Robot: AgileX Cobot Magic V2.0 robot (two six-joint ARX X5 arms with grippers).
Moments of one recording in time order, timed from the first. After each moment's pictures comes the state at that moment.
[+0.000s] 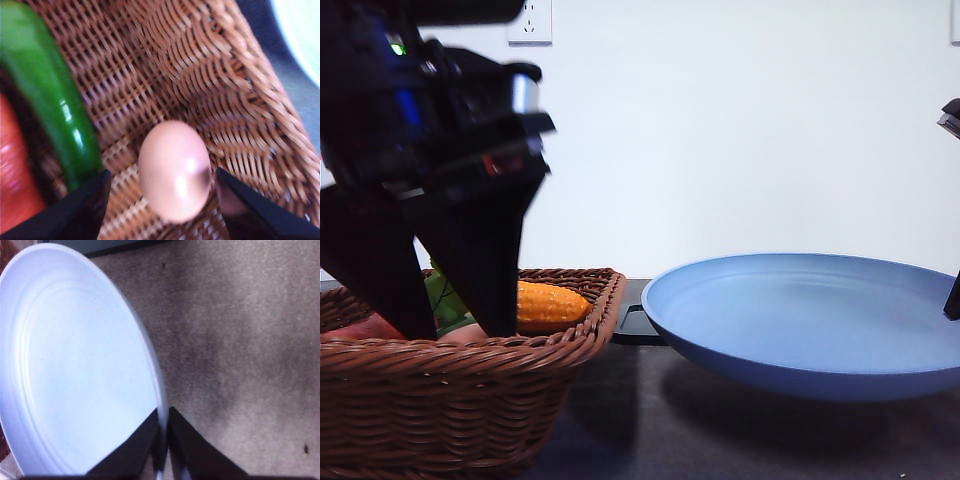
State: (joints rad) left_arx -0.81 1.40 0.87 -0.65 0.03 -0.28; right_arx 0.08 1.07 0.53 -0.48 -0.54 0.32
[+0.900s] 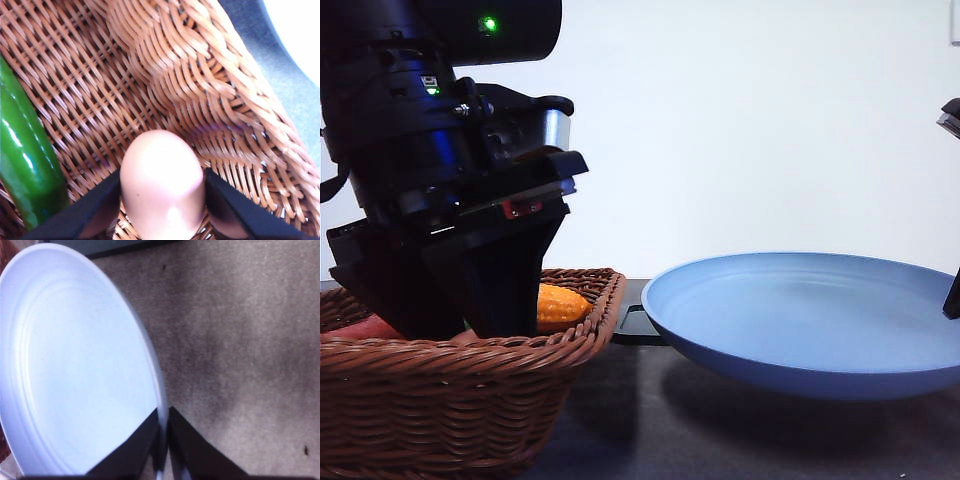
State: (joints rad) left_arx -0.84 1.45 0.87 -0.61 0.06 -0.26; right_arx 0.08 1.07 0.53 -0.48 -0.54 0.32
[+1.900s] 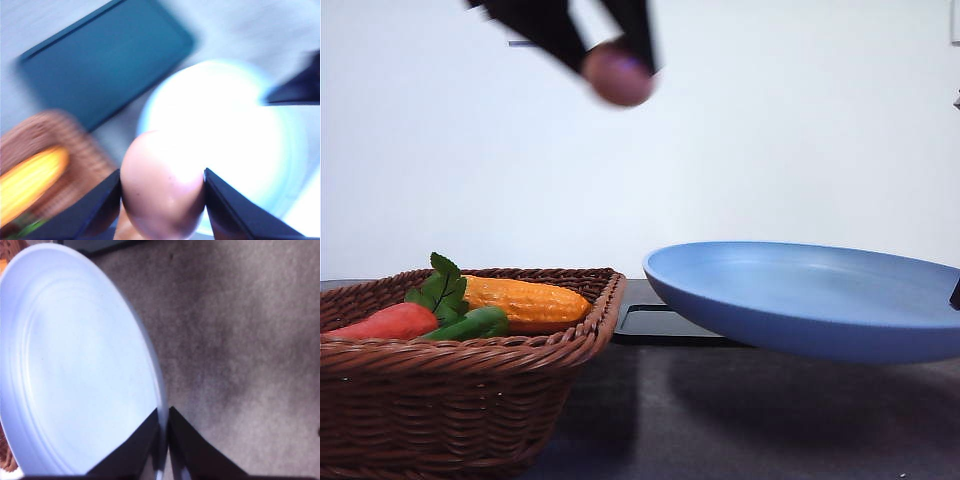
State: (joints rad) left_arx -0.90 1.45 1.39 -0.76 0.01 -0.12; right_arx 0.02 1.07 0.55 -0.55 -0.65 0.32
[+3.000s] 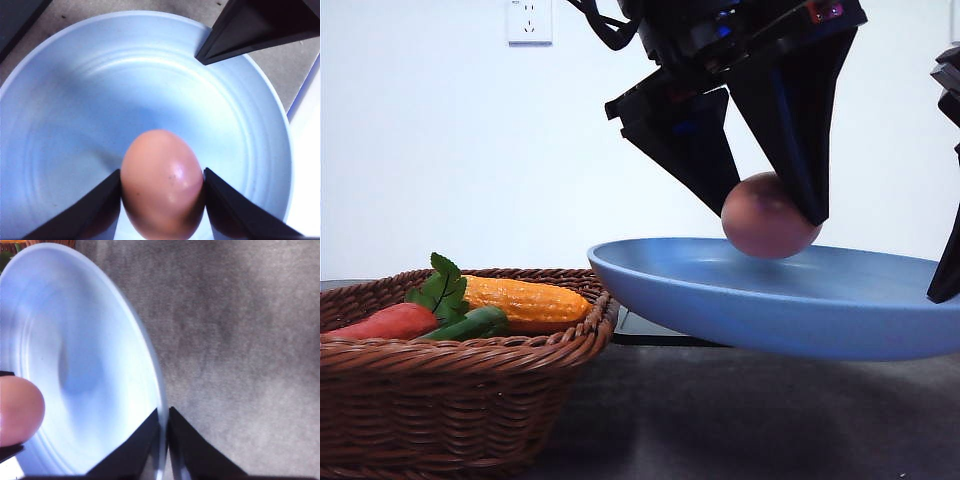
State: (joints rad) left_arx -1.09 1.71 1.39 -0.74 0.02 -0.10; right_arx 0.15 1.07 0.59 -0.64 -0.65 0.31
